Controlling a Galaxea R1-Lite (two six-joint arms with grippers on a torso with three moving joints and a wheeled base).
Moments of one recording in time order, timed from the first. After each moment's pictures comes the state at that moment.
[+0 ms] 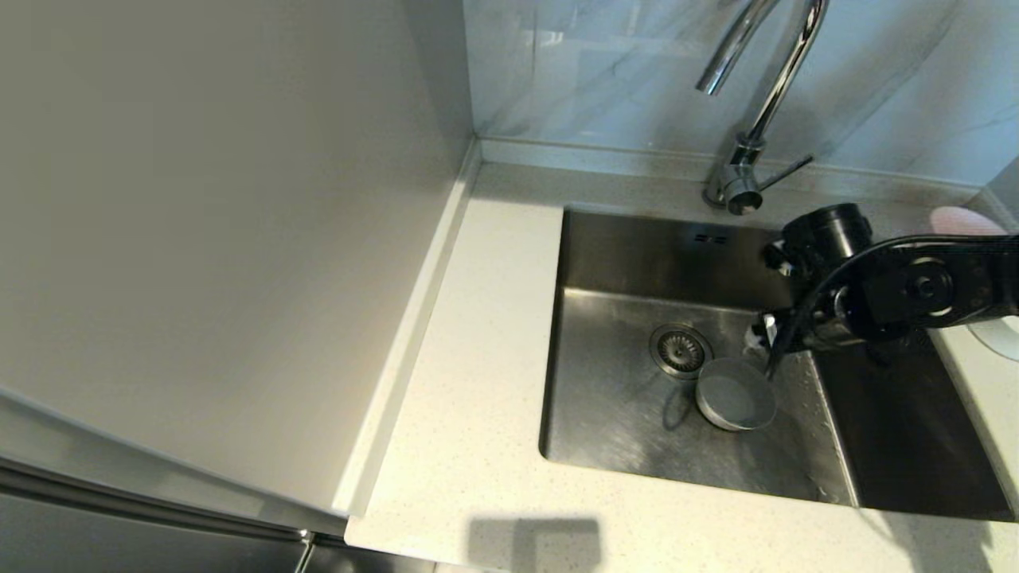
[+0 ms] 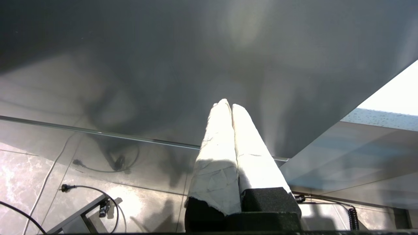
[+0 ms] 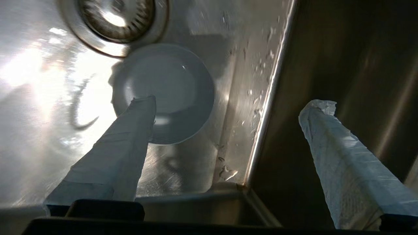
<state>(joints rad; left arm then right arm) 0.00 0.00 0.00 0.00 0.02 -0.02 0.15 1.94 -1.35 0.19 -0.45 0.01</state>
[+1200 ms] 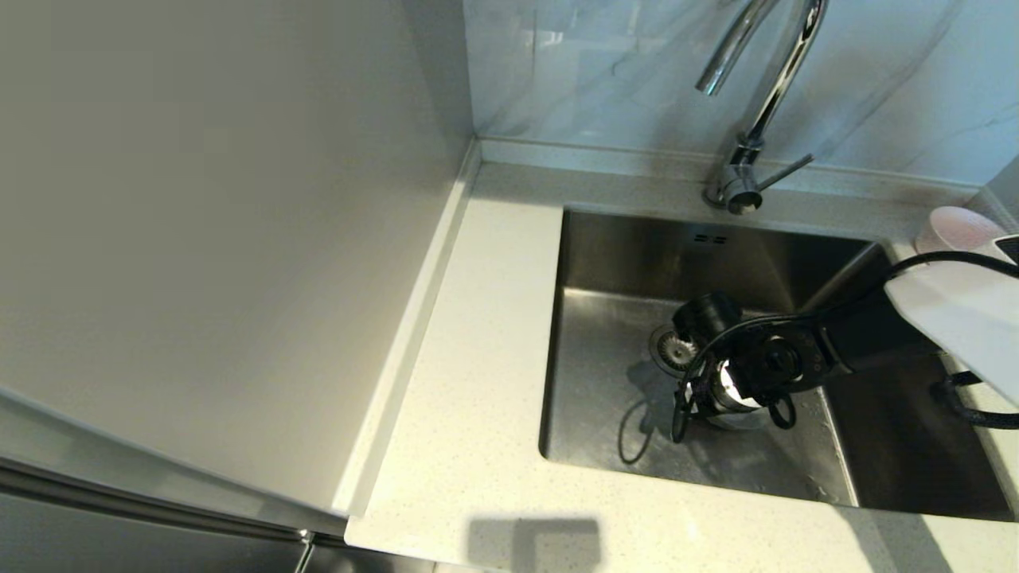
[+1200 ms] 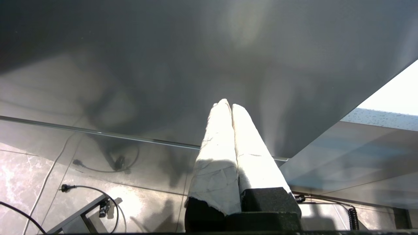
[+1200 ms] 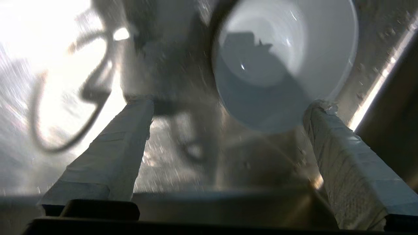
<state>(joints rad) 0.00 0.00 0.00 0.00 0.02 -0.02 0.31 2.18 -1.31 0.12 -0.48 0.14</state>
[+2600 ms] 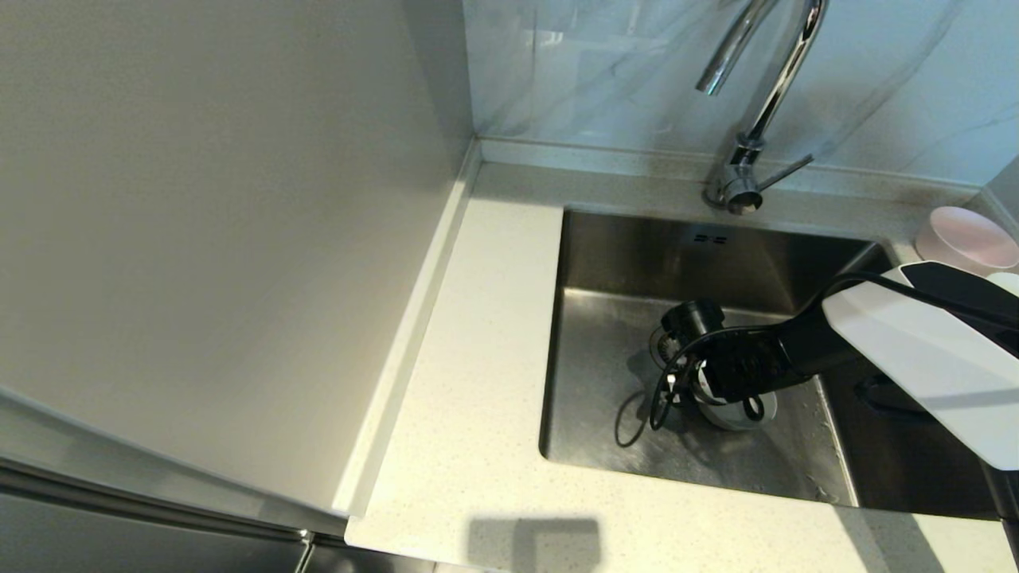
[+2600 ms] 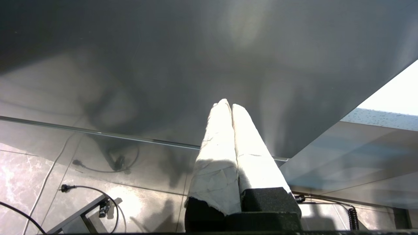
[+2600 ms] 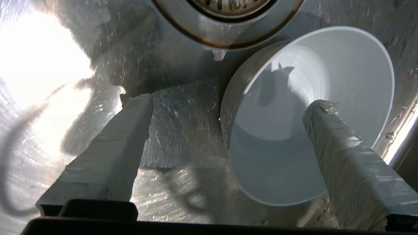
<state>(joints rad) 0.00 0.00 0.00 0.00 0.02 -0.02 0.27 2.34 -1.44 0.01 -0.48 0.14</state>
